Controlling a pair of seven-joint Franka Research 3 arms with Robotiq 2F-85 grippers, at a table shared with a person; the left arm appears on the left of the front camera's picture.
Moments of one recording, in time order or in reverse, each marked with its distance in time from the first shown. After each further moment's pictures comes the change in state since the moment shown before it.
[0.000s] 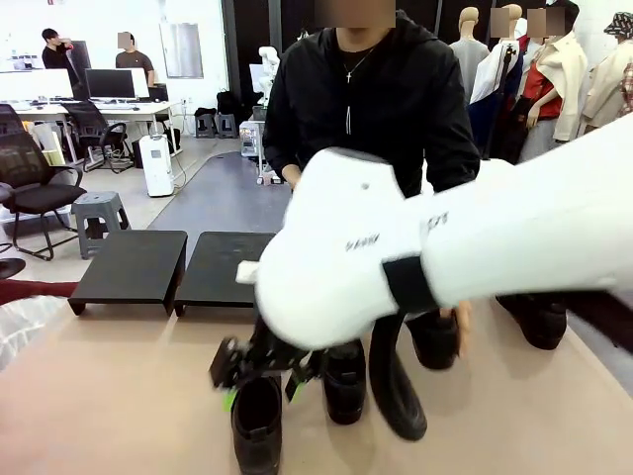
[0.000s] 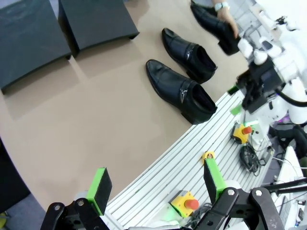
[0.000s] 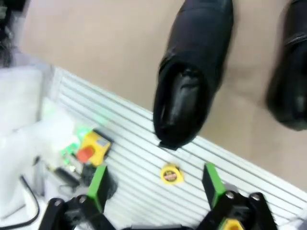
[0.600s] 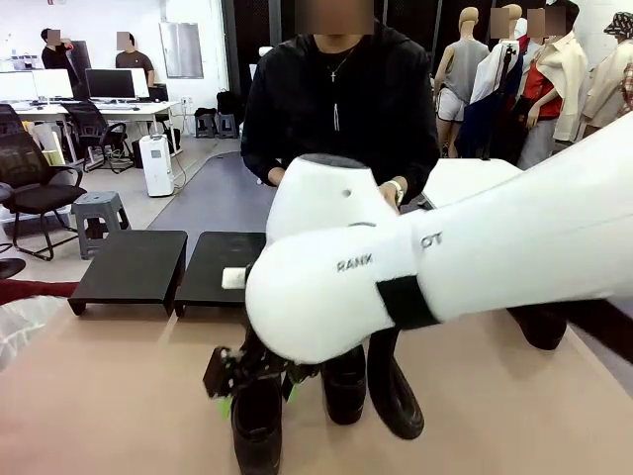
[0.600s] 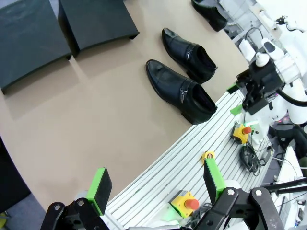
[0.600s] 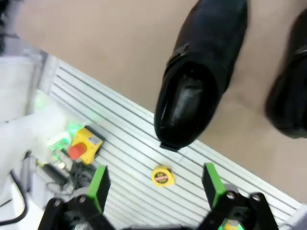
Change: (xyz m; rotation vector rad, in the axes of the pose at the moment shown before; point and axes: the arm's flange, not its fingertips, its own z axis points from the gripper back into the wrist) left arm 0.000 0.000 0.000 0.000 0.000 0.000; right arm 0.009 -0.005 0.018 -0.033 -0.041 0.033
